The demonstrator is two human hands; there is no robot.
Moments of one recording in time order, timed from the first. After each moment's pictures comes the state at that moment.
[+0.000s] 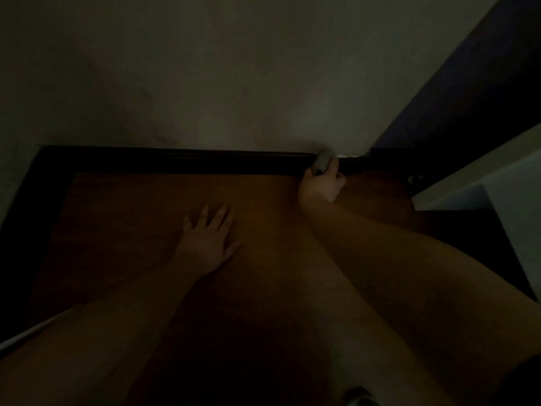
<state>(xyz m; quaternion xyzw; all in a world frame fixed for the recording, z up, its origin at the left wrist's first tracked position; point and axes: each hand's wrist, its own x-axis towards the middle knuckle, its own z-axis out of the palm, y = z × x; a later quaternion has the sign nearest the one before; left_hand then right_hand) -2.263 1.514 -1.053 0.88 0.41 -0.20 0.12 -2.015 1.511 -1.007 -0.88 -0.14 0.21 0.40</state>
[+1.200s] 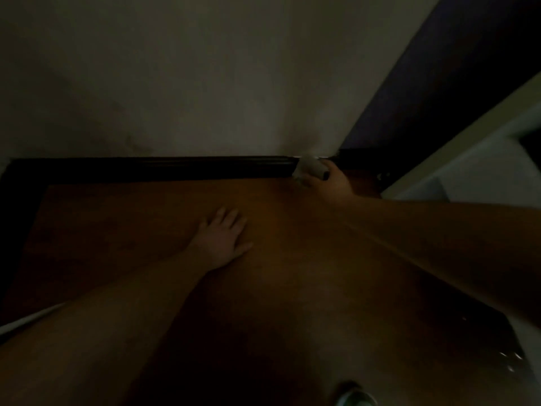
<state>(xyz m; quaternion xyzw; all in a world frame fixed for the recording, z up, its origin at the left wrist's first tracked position) -2.205 1.503 -1.019 0.89 0.34 -0.24 0.18 -1.956 1.452 -0.943 -0.82 -0.32 0.35 0.33</state>
